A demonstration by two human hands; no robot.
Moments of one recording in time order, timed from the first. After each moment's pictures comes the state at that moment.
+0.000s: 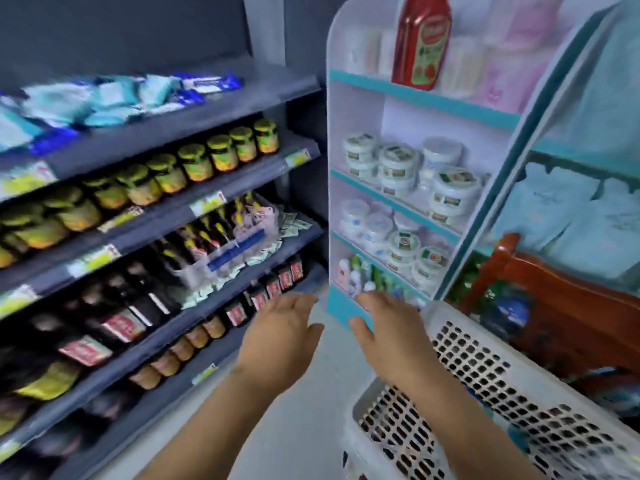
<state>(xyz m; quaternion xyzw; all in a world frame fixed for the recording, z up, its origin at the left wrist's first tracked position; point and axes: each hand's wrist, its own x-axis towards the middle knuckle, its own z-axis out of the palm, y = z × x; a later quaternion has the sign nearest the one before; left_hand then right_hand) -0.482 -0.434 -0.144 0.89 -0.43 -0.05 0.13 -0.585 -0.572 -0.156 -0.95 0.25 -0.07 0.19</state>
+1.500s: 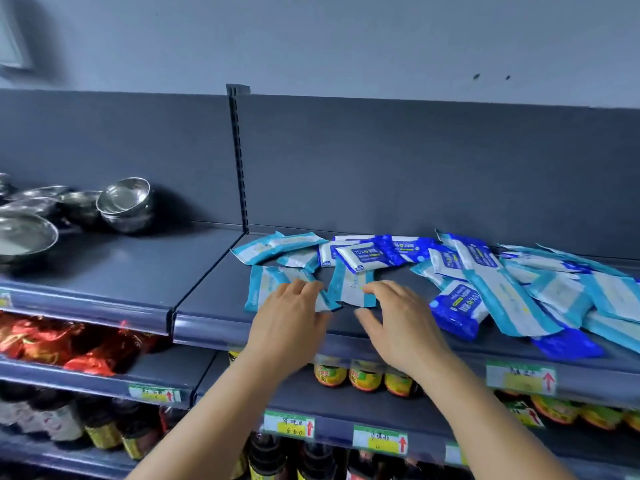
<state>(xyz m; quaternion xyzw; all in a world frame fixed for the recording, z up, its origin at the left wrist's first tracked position) -0.123 0.033 -0.002 0.97 0.01 0.19 0.13 -0.085 -0.129 0.002 -0.95 -0.20 -0.13 0.18</state>
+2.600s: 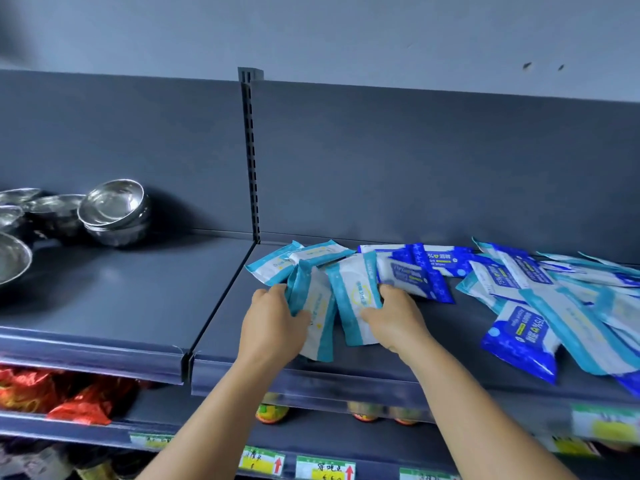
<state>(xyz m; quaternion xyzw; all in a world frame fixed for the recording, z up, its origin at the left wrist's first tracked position) -0.060 0.131 -0.008 0.91 0.18 0.13 0.35 0.002 -0.030 -0.016 -0.93 -0.03 -0.01 0.37</state>
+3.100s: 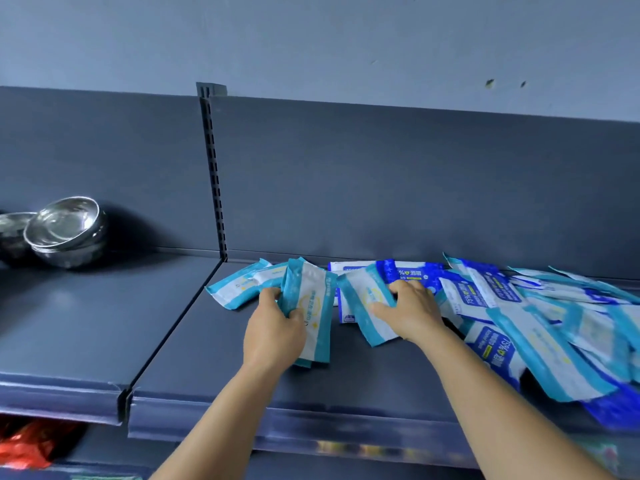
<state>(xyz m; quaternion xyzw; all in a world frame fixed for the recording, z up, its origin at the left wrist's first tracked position) -0.018 0.078 -0.003 0.84 0.21 0.15 0.48 0.077 -0.109 -0.011 -0.98 0.00 -0.05 0.20</state>
